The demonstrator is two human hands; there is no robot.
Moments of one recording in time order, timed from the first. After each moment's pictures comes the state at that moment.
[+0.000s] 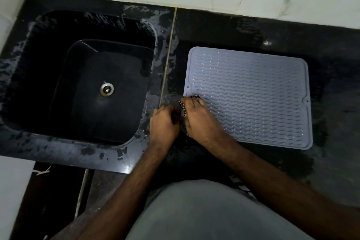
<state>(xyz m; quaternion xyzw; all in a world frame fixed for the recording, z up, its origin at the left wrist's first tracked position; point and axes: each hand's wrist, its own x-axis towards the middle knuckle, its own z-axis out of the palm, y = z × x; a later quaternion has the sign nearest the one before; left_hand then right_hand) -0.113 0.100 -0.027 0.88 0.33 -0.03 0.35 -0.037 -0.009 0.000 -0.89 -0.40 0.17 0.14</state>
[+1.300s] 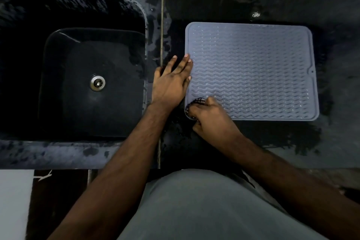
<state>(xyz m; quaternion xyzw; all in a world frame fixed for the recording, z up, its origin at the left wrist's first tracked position) -0.049 0.144 -0.065 0.99 0.07 -0.05 0.13 -0.070 -0.030 0.010 -0.89 -0.39 0.21 0.10</state>
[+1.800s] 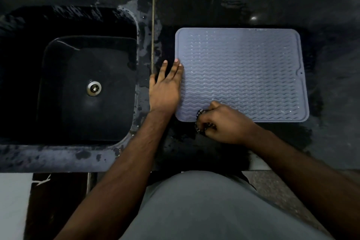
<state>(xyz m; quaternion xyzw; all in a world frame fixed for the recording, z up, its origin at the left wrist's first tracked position) -0.045 0.117 -0.065 0.98 0.13 -0.06 0.12 -0.029 -0.094 0.008 -0.83 -0.43 0.31 0.15</state>
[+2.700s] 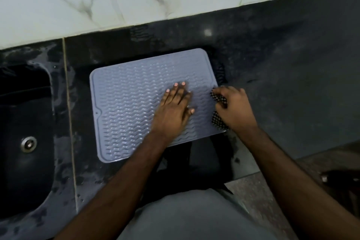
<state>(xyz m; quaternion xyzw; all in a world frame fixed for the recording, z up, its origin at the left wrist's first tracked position) 0.044 -0.094 -0.048 0.98 -0.12 -0.04 0.17 0.079 -0.304 0.002 -0.96 -0.11 0.06 0.25</state>
